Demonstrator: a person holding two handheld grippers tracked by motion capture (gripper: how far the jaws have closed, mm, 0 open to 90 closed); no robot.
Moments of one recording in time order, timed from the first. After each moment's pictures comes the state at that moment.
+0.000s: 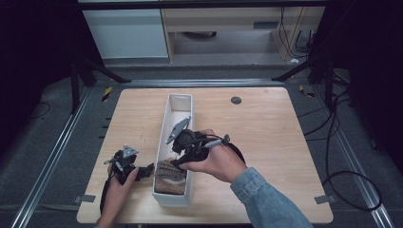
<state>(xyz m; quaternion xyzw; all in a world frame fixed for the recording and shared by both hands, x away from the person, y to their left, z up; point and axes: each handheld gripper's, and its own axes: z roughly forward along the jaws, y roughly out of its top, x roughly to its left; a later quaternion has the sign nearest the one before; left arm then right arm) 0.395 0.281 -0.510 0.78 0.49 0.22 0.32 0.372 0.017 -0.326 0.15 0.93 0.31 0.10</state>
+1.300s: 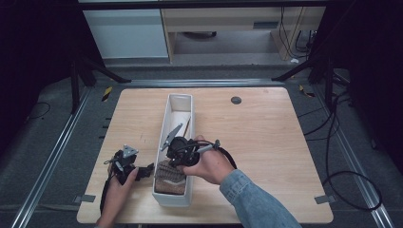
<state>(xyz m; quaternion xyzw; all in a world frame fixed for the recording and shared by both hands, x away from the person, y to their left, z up) 0.395 0.281 -0.510 0.78 0.49 0.22 0.32 0.380 0.037 -0.364 0.14 0.95 0.29 0.05</state>
